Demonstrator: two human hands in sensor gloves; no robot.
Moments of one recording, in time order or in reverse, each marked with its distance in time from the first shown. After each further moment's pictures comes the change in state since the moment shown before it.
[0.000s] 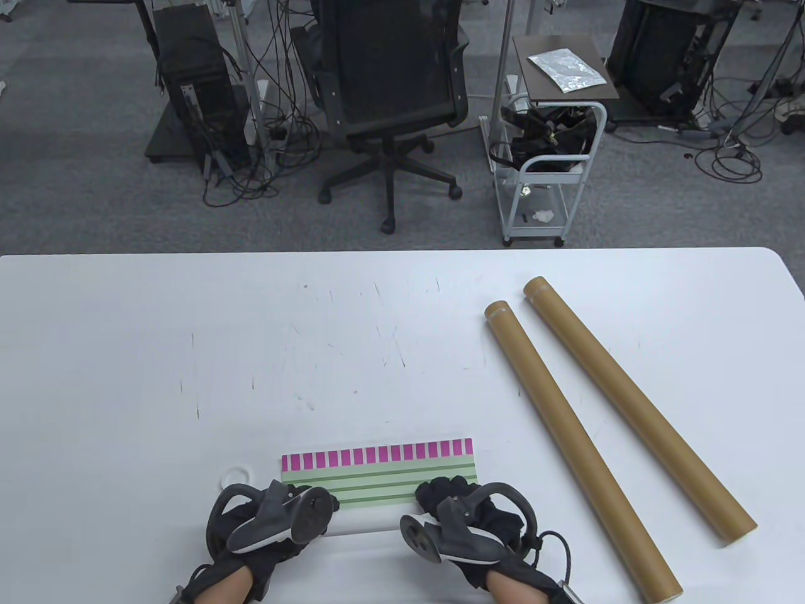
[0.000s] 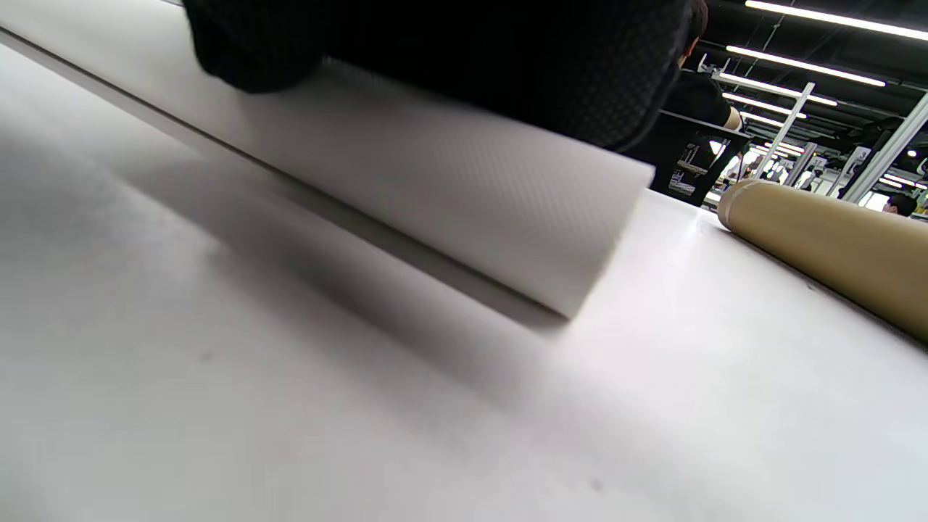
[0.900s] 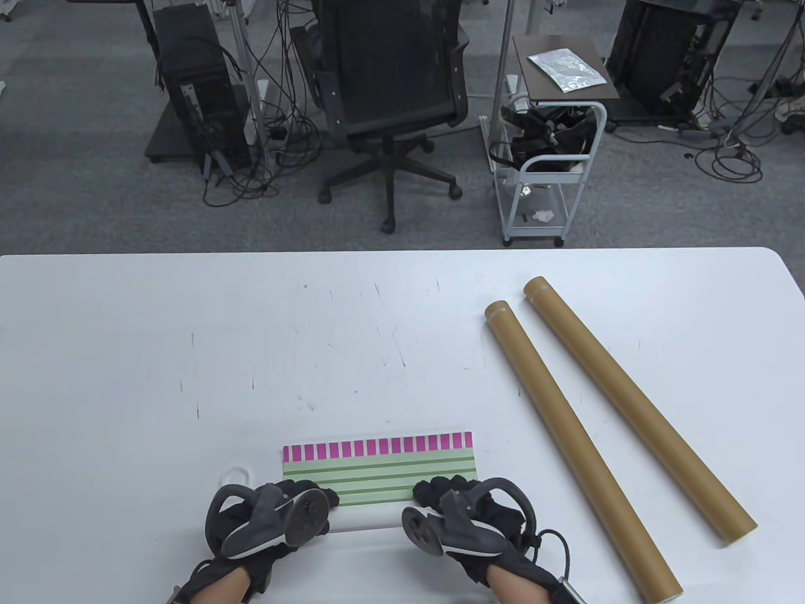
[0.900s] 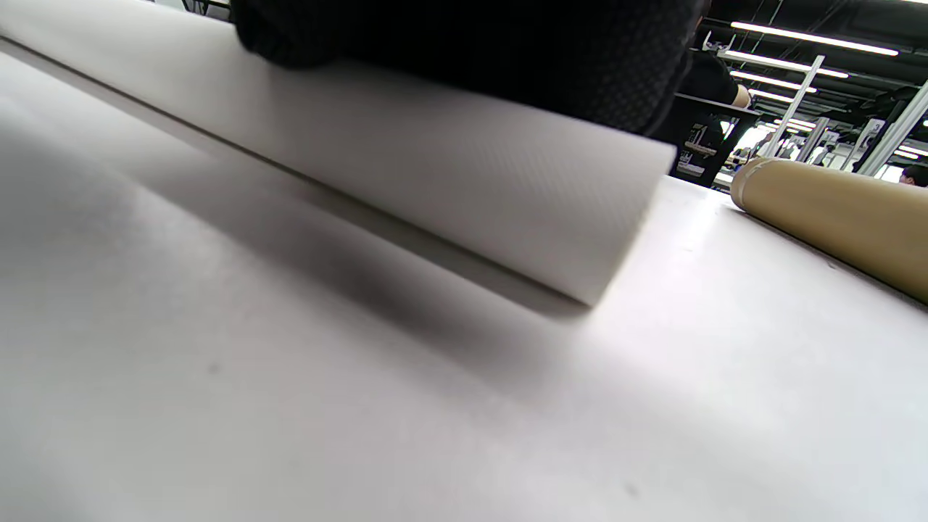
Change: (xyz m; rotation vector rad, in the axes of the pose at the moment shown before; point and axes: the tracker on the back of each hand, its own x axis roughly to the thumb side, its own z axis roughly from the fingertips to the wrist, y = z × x) left_hand 0.000 0.001 -0.001 0.025 -0.021 0.009; right_hand -0.001 0.002 -0.003 0.013 -0.005 -0.030
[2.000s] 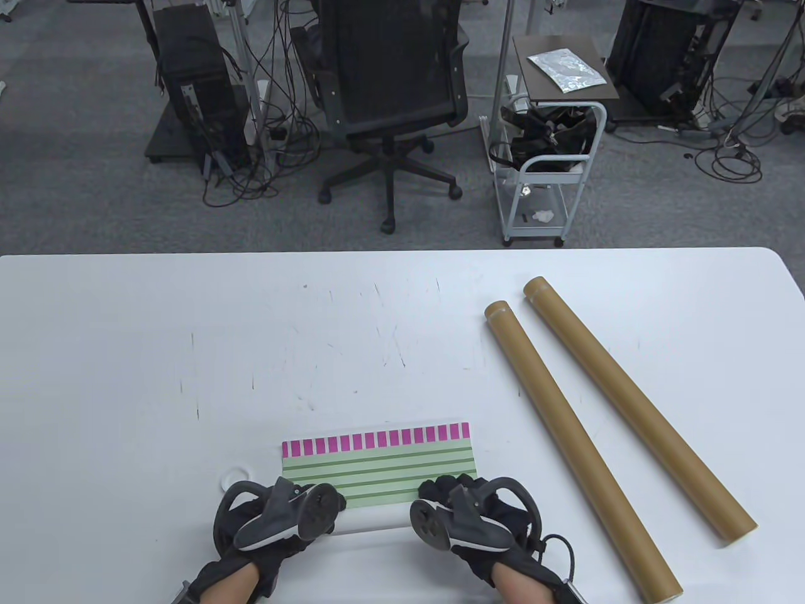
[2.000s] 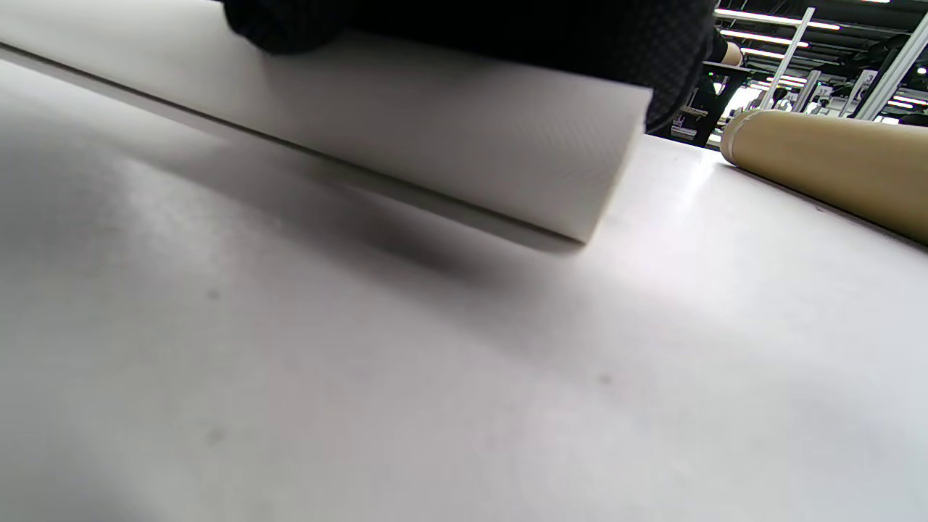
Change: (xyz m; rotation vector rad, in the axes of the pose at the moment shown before) left_hand 0.004 0.004 -0.003 0.024 0.009 0.029; right_hand -0.010 0.005 0.001 0.046 0.024 -0.065
